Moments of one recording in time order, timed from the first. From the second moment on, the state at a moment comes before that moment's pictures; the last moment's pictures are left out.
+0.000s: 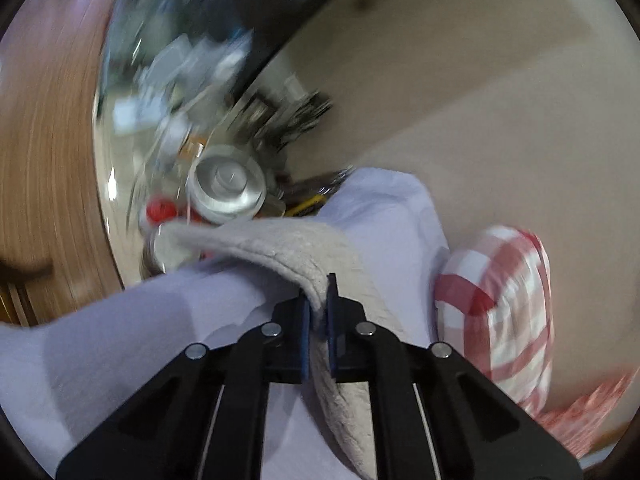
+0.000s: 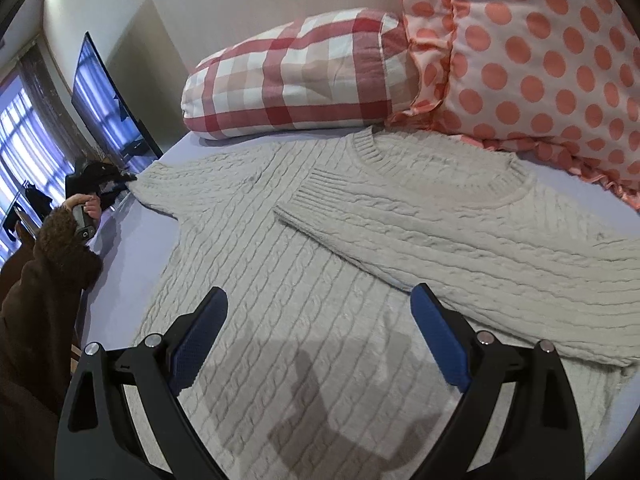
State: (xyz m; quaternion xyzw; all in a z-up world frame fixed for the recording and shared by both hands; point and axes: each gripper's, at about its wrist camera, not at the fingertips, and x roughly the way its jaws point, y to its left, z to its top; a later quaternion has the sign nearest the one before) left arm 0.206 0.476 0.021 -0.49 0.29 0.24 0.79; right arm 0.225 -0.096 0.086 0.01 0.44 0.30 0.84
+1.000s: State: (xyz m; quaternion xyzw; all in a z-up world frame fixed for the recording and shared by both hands) left arm 0.276 -0.174 0.054 0.10 0.40 -0.26 0.87; right arm 0.207 -0.360 0.084 0.28 0.40 0.14 0.86
